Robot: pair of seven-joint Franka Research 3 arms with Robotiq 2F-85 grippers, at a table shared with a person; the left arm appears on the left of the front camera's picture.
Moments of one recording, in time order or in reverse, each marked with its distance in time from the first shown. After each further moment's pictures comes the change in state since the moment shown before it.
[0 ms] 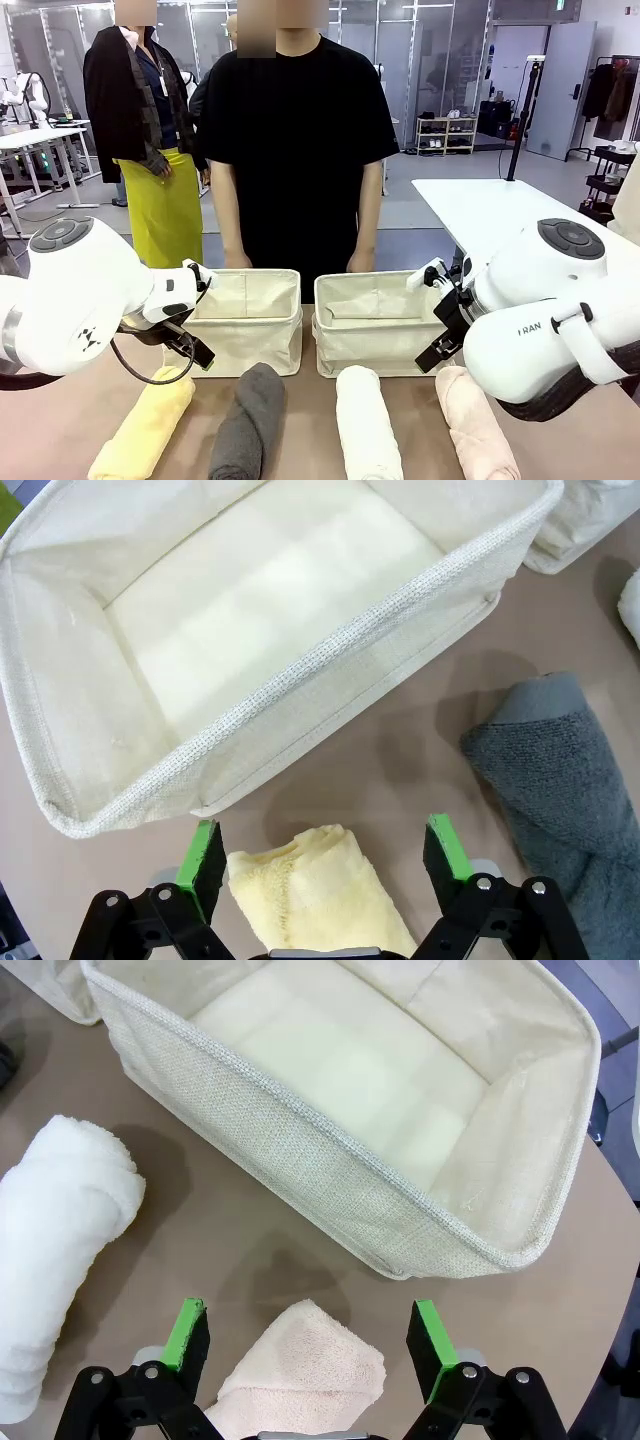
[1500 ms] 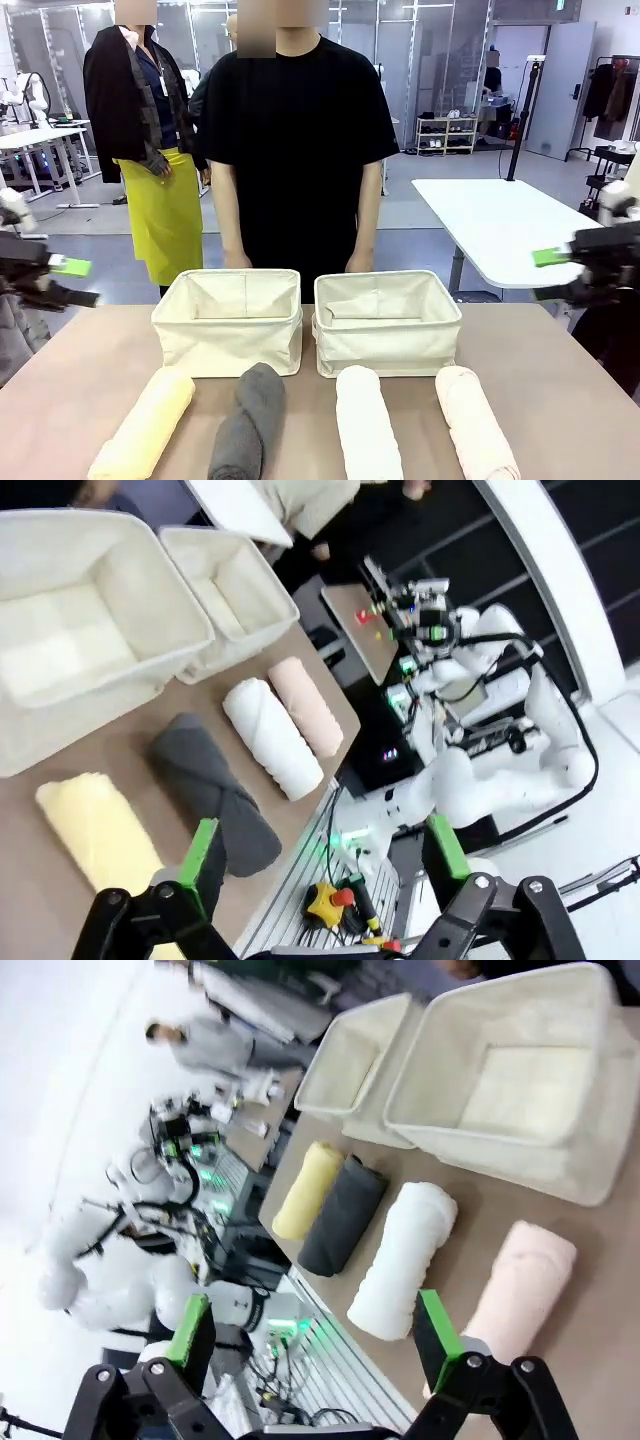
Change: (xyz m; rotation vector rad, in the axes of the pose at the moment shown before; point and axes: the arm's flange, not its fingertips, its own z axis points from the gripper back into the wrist) left arm -0.114 0.158 0.146 -1.012 -0.419 0.471; right arm -0.103 -0.166 0.151 0.982 -0.332 -0.696
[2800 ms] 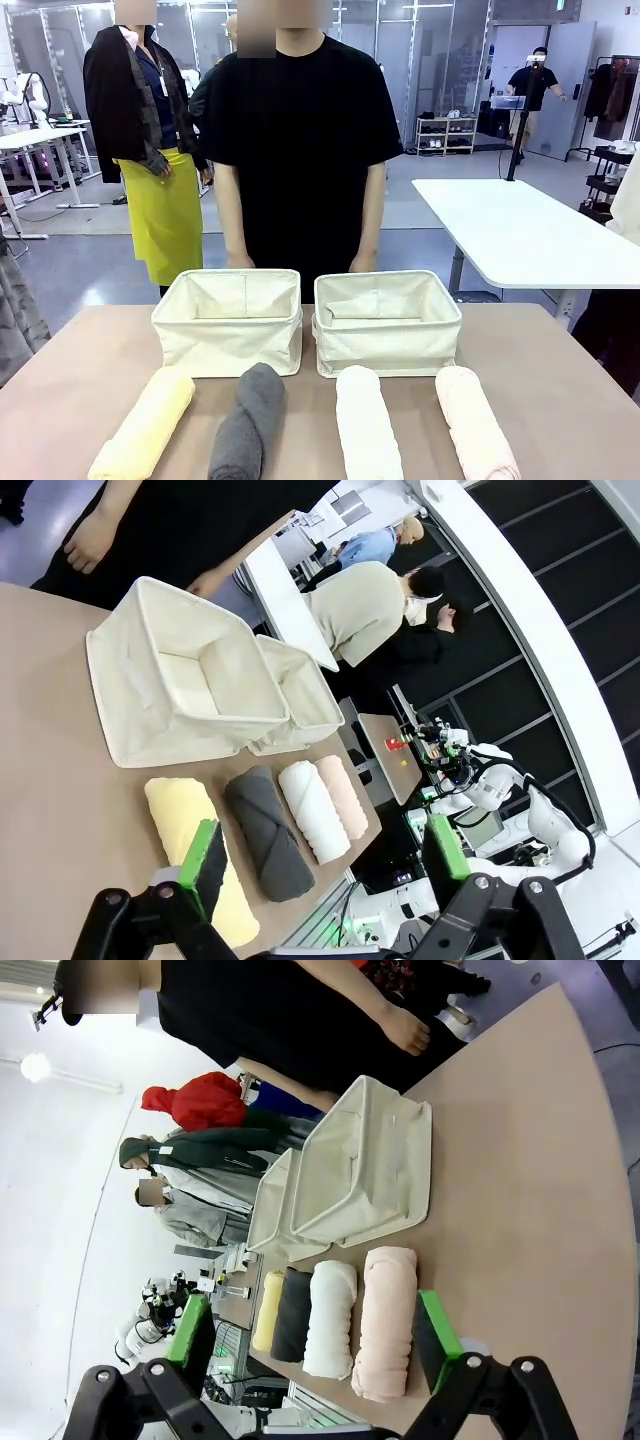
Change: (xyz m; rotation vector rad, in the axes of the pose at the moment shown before) left arm -0.049 0.011 0.131 0.111 -0.339 0.092; right arm -0.065 -0.060 0.186 -0.115 -0.444 -0.211
